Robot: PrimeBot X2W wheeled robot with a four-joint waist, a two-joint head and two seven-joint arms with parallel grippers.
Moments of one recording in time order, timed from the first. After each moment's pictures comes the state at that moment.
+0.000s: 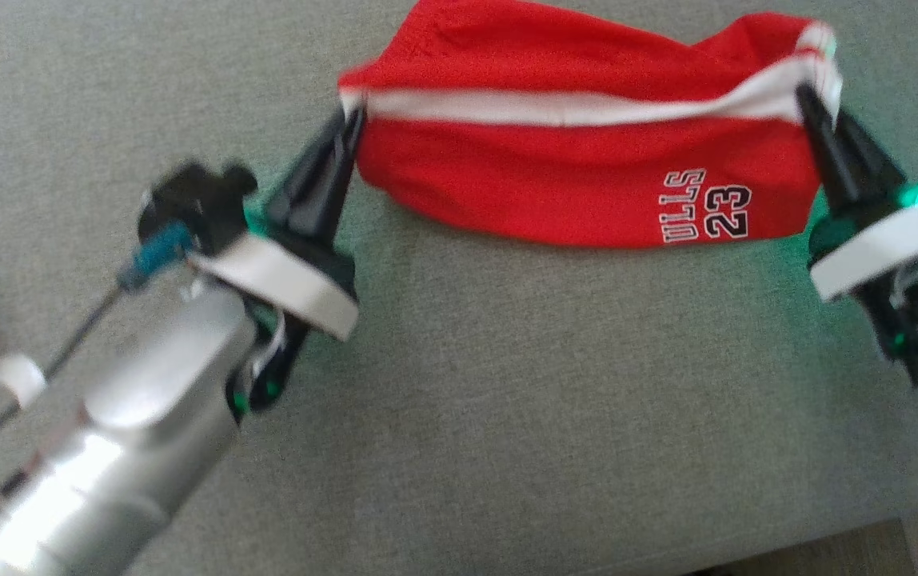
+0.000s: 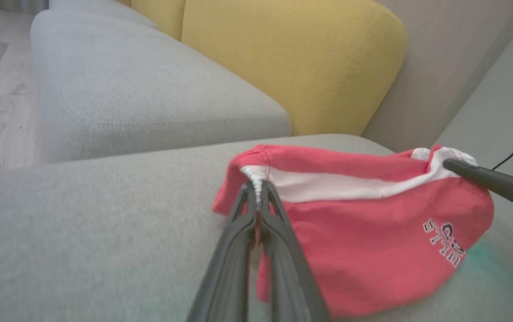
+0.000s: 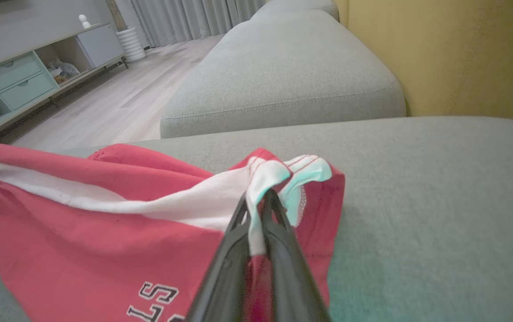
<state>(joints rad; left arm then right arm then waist) -0.84 0.40 -0.98 0.35 -0.92 0.04 -0.26 -0.65 -0.57 0.59 0.42 0.81 0.13 -0.19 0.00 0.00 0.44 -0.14</state>
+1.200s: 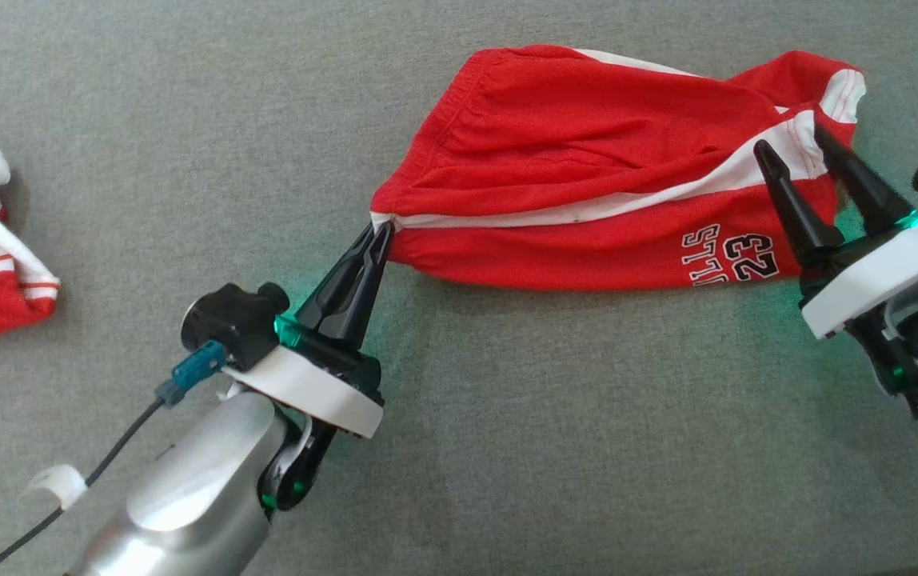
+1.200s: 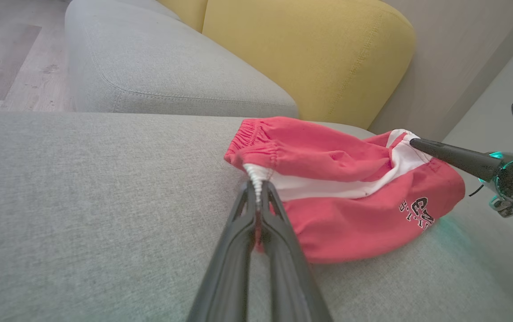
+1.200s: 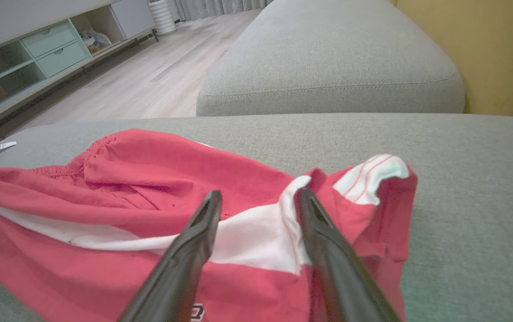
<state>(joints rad) -0.52 0.33 -0.81 0.27 -0.74 -0.02 -0.26 -0.51 -0.55 0.50 0.32 0.71 0.13 -0.07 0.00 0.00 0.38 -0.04</state>
